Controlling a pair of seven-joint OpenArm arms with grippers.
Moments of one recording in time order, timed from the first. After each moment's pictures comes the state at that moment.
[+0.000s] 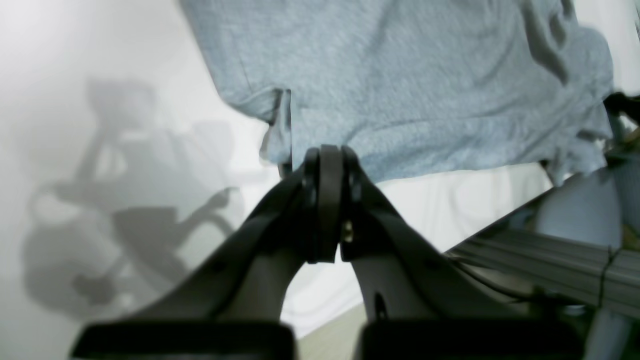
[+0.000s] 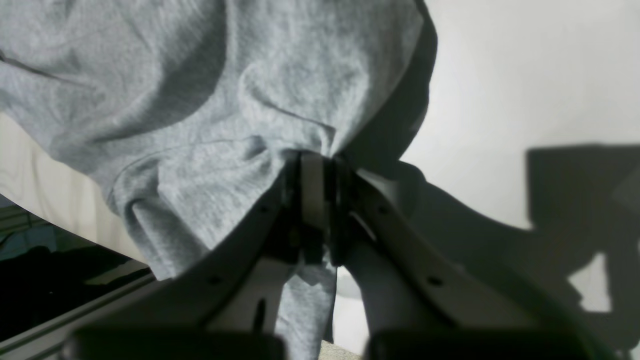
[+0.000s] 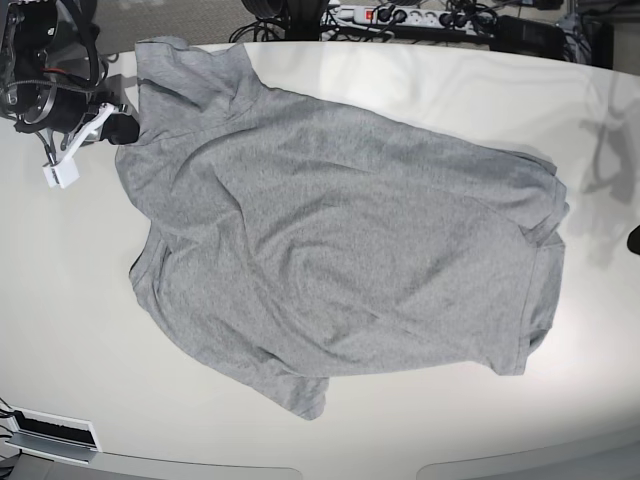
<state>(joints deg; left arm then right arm) 1.4 -52.0 -25.0 73.7 -79.1 -42.8 80.0 -17.4 16.9 24.2 82.6 44.8 40.0 -62.0</state>
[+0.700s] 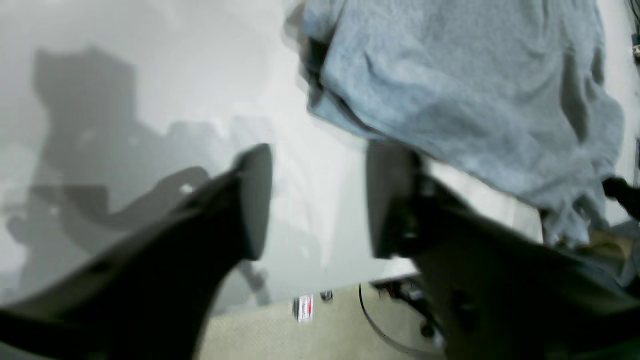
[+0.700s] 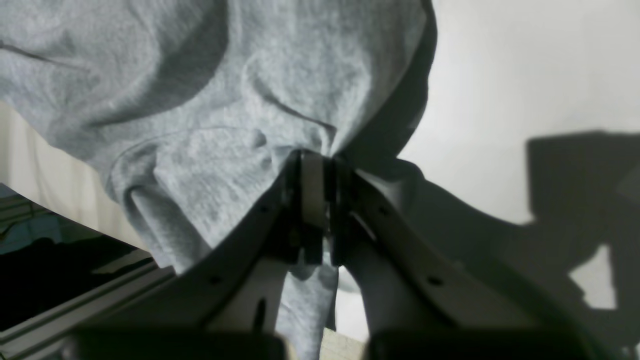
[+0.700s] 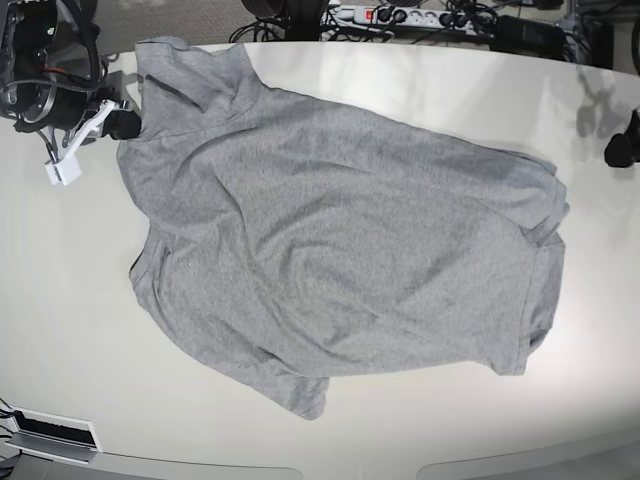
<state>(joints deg) 17.2 -33.4 -46.4 73.5 -67.3 -43.8 72.6 -17.6 17.0 24.2 82.6 47.2 40.0 -65.2</state>
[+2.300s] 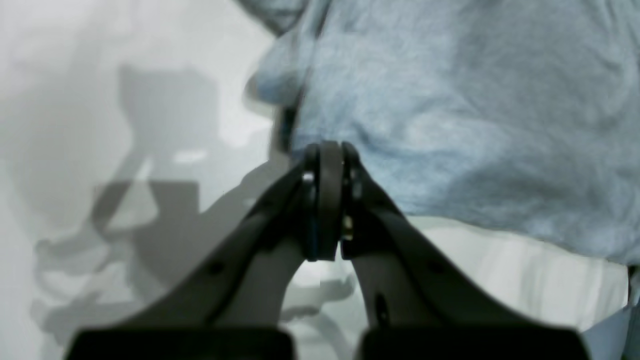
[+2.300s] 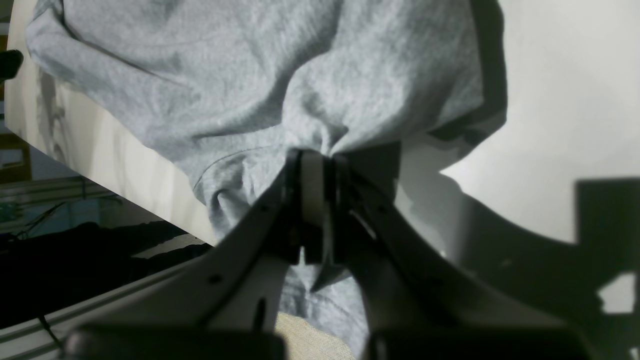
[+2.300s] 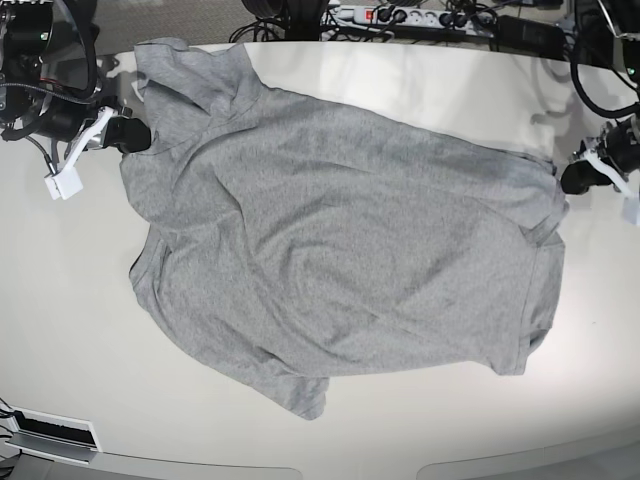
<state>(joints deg) 9.7 -26.1 -33.2 73.3 -42.0 -40.8 53.1 -17.7 17.1 24.2 88.9 55.4 40.2 -70.8</state>
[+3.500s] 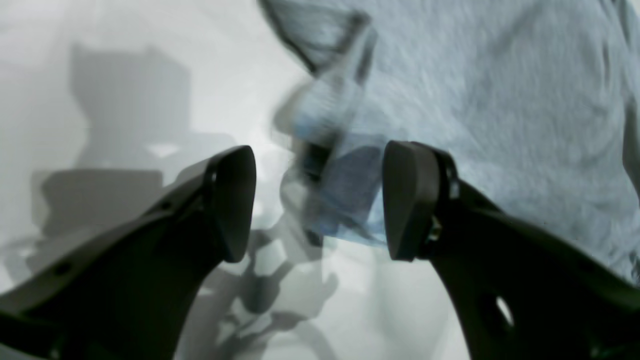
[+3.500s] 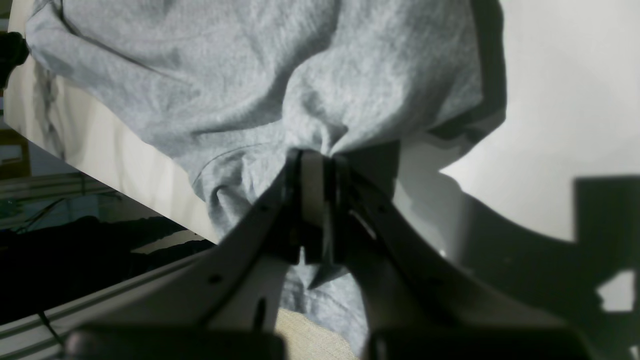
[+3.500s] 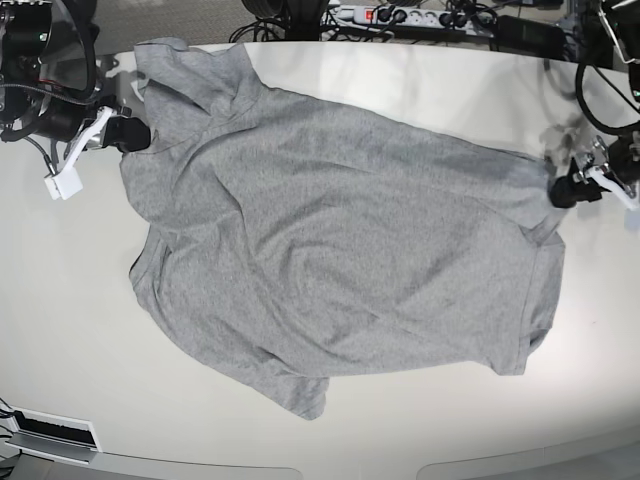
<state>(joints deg) 3.4 -28.6 -30.3 62.2 -45.3 -43.7 53.4 -17.5 17.3 24.2 89.0 55.5 40.2 -71.7</state>
